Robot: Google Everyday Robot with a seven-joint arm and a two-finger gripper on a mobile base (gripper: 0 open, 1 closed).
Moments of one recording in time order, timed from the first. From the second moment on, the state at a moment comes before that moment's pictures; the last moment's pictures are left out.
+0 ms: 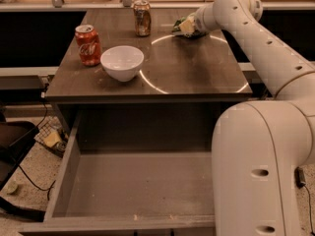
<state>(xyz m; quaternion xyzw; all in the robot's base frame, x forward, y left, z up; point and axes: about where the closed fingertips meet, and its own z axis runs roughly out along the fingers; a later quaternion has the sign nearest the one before) 0.924 -0.157 0.885 -0.27 0.81 0.01 0.53</state>
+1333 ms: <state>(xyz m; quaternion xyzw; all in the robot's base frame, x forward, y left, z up) 0.926 -0.147 0.879 -0.28 0.81 0.01 0.52</state>
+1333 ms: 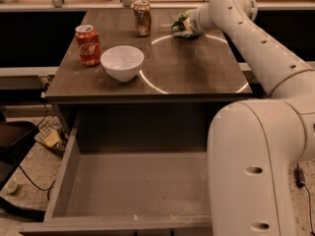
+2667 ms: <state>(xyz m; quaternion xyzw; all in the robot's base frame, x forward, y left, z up) 0.832 -0.168 1.029 -0.30 0.79 -0.06 0.53</state>
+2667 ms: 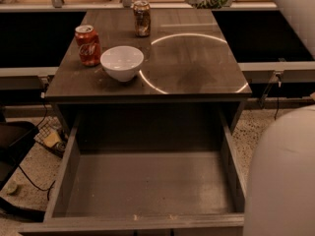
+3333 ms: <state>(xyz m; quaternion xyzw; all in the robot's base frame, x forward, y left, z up) 0.751 -0.158 1.057 -0.33 0.76 -0.06 0.55</state>
